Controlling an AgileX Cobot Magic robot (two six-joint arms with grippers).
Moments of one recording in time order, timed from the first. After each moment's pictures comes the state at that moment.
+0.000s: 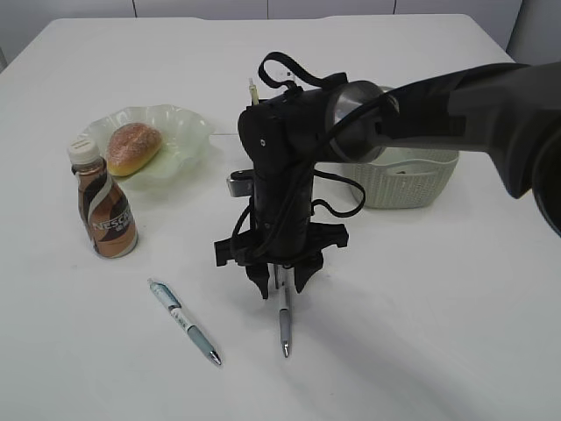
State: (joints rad) left arm -0.21 0.67 -1.30 -0.06 1.27 -0.24; right arm 0.62 2.30 -1.77 0.01 1.09 0.47
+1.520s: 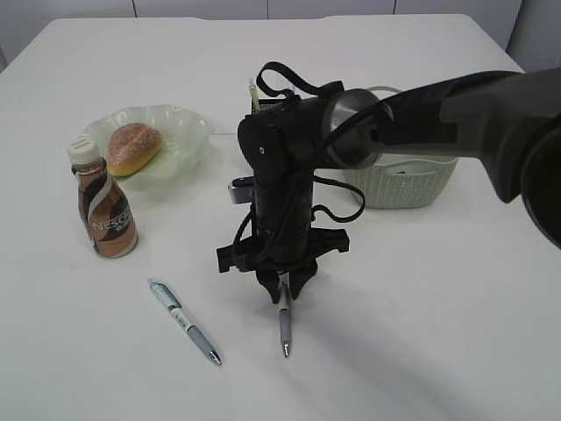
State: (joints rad) left arm -0.21 0.67 -1.30 -0.08 1.27 -0.24; right arm 0.62 2.32 -1.77 0.00 1.09 0.48
